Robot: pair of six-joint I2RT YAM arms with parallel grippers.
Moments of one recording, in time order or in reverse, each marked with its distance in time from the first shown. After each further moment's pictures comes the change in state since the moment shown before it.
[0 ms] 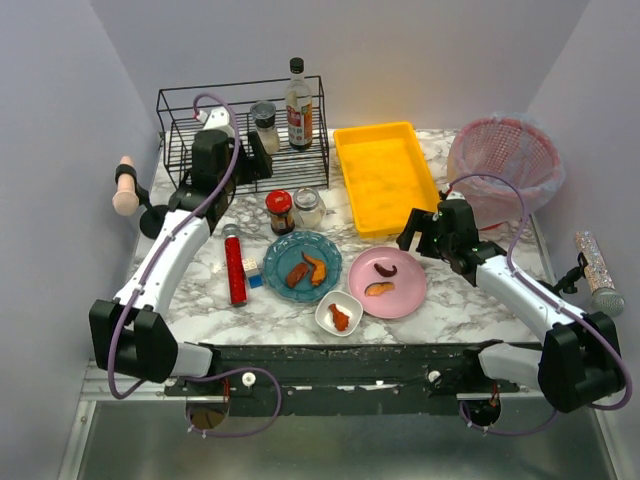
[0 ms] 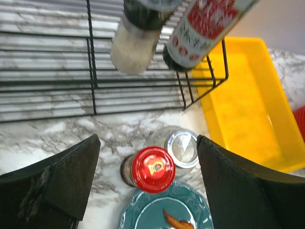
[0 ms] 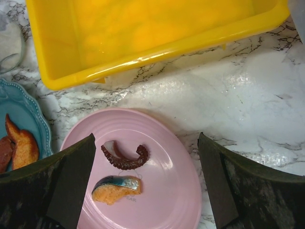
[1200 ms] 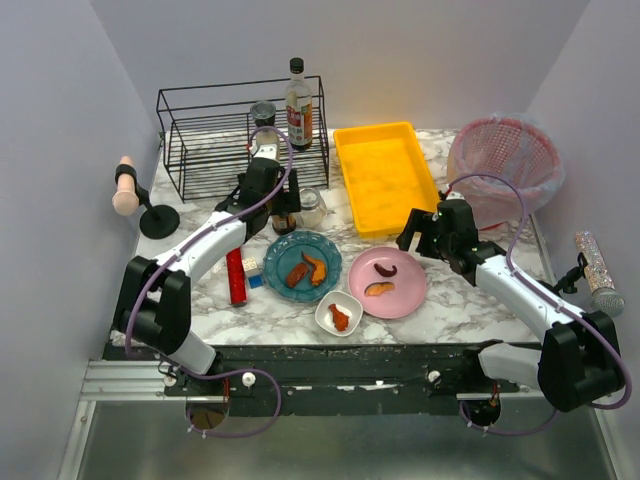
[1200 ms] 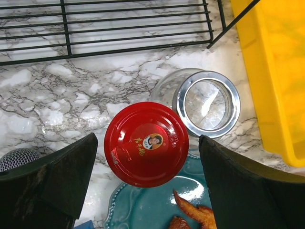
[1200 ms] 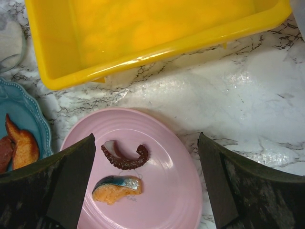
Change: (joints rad) left arm -0.200 0.147 -0.193 0.064 -0.164 0.000; right arm 0.000 0.005 0.000 0.000 -0.002 0.001
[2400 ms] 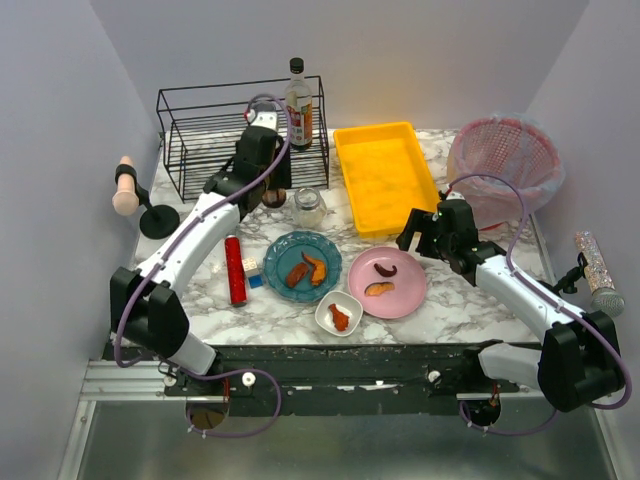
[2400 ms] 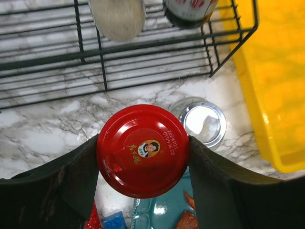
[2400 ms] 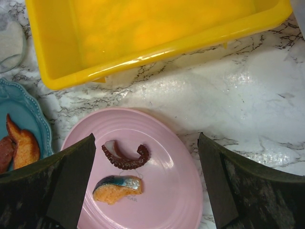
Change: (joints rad) left arm -0.011 0.004 0.264 -0.263 -0.095 0.118; right arm 0.000 0.000 0.000 0.000 -0.002 0.005
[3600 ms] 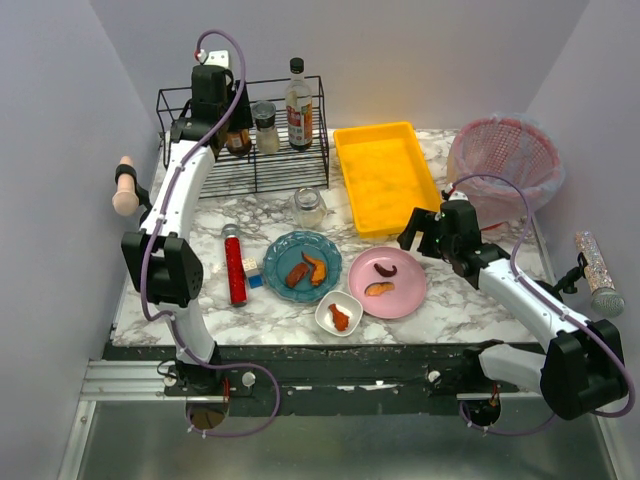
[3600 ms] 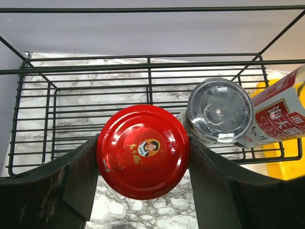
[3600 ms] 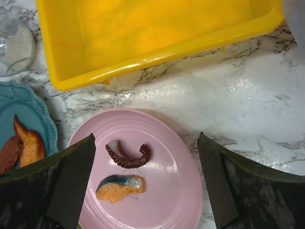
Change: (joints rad) left arm 0.296 0.299 0.575 -0.076 0.144 0.097; right arm 0.000 -0.042 -0.007 -0.002 0.005 0.000
